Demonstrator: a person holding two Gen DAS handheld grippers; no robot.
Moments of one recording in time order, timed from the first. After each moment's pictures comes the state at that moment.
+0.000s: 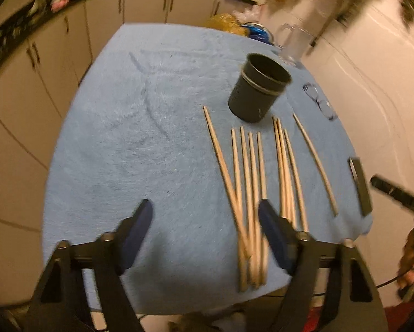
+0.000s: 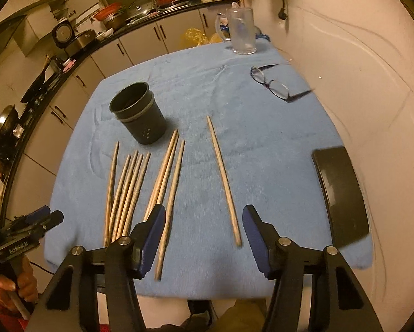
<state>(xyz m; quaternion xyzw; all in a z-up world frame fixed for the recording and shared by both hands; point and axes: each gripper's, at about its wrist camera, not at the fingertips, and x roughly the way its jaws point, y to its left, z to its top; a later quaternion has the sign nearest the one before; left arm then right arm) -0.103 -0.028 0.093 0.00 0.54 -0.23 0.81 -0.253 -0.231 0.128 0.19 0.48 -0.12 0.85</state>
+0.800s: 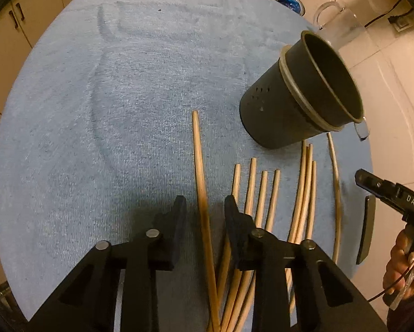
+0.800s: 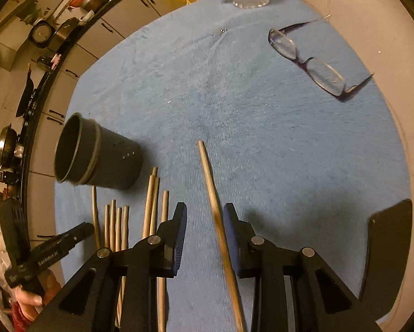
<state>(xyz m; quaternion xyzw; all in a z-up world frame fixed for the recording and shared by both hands) 0.001 -0.110 0.021 -0.01 0.64 -0.20 0.74 -0.108 -0.314 0.053 0.29 0.56 -0.06 0.77</state>
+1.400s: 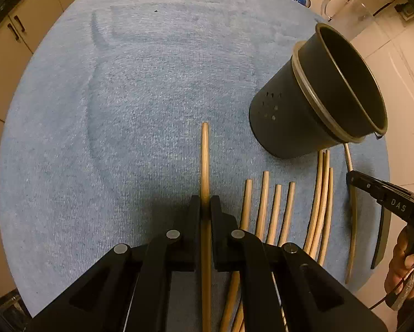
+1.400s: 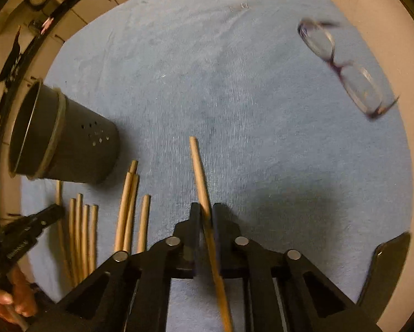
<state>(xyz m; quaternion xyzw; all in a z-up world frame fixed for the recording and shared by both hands) 0.021 -0.135 0.009 0.02 0.64 -0.18 0.75 -0.064 -0.285 0.020 0.19 0.61 -0.07 0.76</state>
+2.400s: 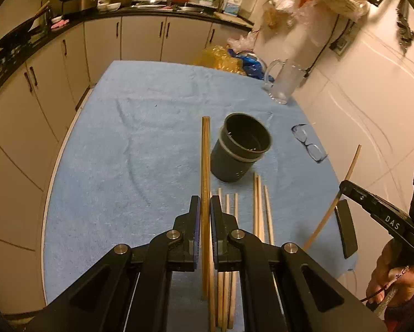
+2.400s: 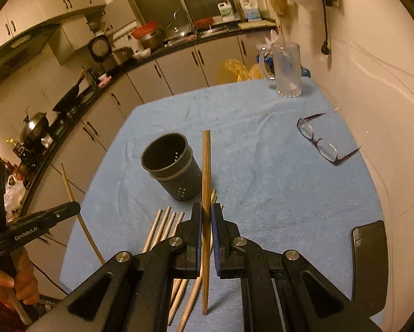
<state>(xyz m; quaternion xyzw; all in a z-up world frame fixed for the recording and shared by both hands) -0.079 -0.066 0.142 -0.01 0.47 -0.24 0.85 -0.191 -0.233 0.153 0.18 0.39 -0.04 0.90</state>
